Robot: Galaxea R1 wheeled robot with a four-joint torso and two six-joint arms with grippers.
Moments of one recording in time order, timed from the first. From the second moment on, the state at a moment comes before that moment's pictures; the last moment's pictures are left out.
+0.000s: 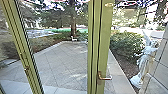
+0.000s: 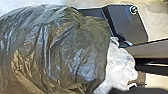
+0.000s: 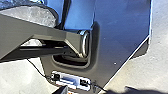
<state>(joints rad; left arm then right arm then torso) 1.52 2.92 -2.57 0.21 0.03 -0.03 -1.61 2.87 -2.49 0.17 -0.05 -0.23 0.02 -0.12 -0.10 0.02</state>
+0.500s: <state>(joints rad) 1.53 2.93 -2.57 0.21 0.03 -0.03 -1.61 2.87 -2.49 0.17 -0.05 -0.23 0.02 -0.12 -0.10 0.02</state>
